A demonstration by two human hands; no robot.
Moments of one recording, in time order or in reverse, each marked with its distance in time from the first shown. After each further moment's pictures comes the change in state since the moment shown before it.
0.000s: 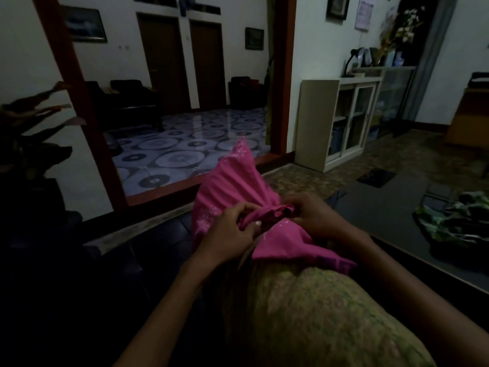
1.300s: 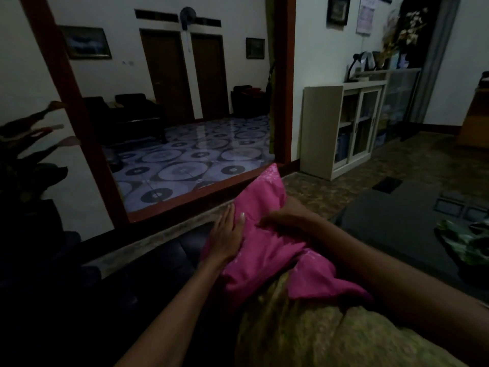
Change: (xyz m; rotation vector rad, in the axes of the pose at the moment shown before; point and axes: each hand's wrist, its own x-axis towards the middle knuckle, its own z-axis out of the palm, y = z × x) left_hand 0.125 -0.114 0.050 0.164 0.043 -0.205; right_hand 0.120 0.025 0.026 0.351 0.013 0.557
